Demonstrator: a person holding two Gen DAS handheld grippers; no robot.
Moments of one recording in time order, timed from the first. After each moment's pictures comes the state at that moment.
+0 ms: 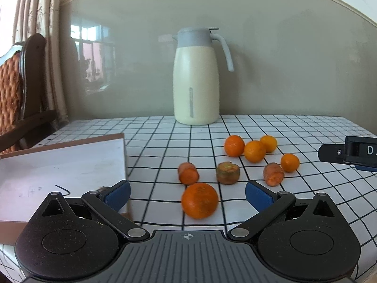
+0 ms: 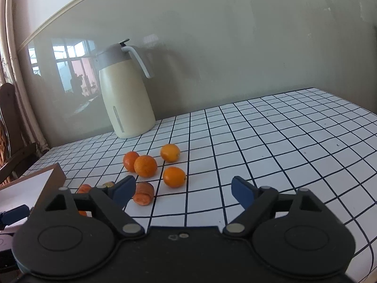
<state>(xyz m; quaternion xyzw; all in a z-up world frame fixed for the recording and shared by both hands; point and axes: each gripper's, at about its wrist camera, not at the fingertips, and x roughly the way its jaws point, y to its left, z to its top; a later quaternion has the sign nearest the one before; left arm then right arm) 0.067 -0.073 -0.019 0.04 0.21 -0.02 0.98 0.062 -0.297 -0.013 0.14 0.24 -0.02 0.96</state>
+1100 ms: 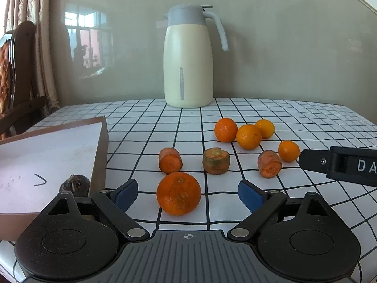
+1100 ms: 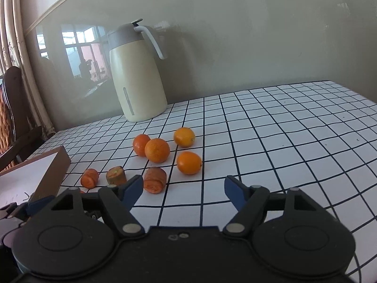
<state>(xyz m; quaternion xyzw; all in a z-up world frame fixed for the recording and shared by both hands) 0.092 -0.092 -0.038 0.03 0.24 -0.02 0.97 0.082 -0.283 -0.025 0.13 0.27 0.01 0.95</state>
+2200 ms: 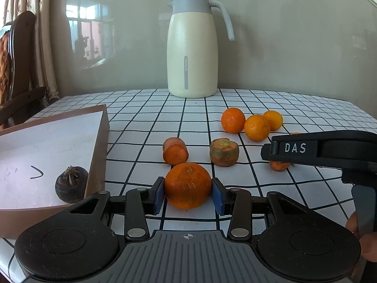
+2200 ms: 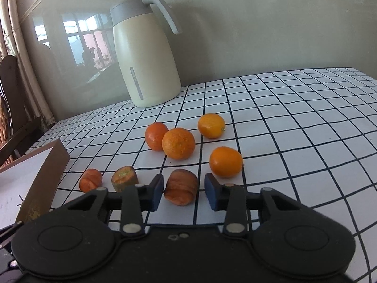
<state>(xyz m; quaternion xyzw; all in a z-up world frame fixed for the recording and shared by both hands) 0.102 -0.088 -0.047 0.03 0.26 -0.02 0.96 0.139 -0.251 -0.045 0.14 0.30 0.03 0.94</state>
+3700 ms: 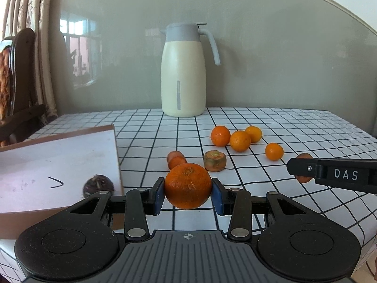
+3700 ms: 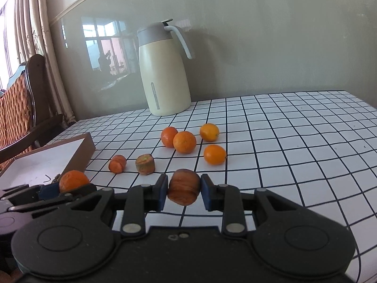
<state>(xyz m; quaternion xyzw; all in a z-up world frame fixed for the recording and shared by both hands) 0.051 -0.065 -0.020 0.03 0.22 -0.06 0.97 0.054 -0.263 -0.013 0.11 0.26 0.06 0.96</state>
